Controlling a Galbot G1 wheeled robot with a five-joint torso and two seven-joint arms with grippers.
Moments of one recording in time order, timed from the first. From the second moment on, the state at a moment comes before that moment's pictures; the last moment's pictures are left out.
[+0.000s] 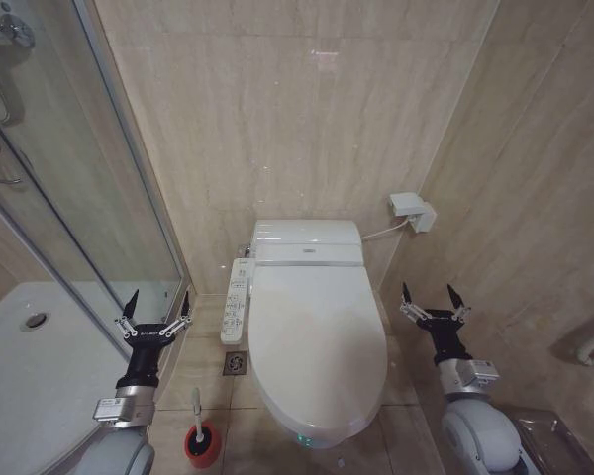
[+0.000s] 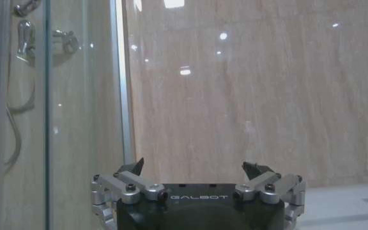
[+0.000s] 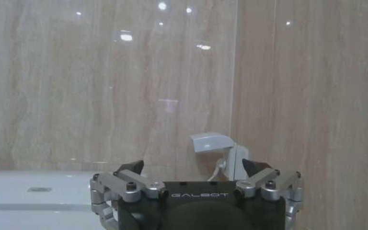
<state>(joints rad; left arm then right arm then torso) 1.47 -1.23 -0.54 -2.04 -0.14 -0.29 -0.19 -1.42 1.22 0.63 2.00 0.28 0.13 0.21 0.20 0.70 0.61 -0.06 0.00</state>
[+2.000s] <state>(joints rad) 1.39 -1.24 -0.50 -1.93 -0.14 -0.33 -0.18 -1.42 1.22 0.63 2.00 0.28 0.13 0.21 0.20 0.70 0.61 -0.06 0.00</state>
